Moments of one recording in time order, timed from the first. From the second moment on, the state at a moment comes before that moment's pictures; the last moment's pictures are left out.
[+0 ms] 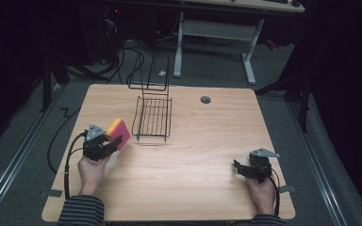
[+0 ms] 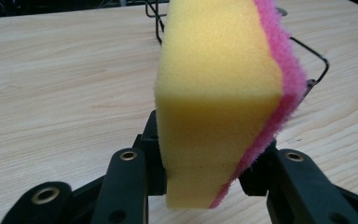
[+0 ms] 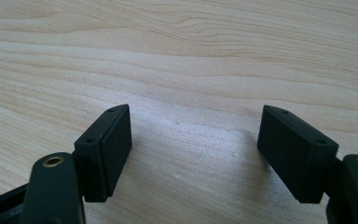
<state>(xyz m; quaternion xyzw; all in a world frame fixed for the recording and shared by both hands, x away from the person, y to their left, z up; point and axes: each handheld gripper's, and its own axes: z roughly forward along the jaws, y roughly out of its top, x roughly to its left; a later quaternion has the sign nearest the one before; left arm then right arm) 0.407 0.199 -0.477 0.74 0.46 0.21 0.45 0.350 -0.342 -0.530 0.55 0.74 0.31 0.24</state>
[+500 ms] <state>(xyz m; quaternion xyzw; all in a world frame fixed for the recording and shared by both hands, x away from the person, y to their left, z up) 0.399 0.191 -0.461 0.74 0.43 0.20 0.47 0.350 -0.342 -0.530 0.55 0.74 0.31 0.24</state>
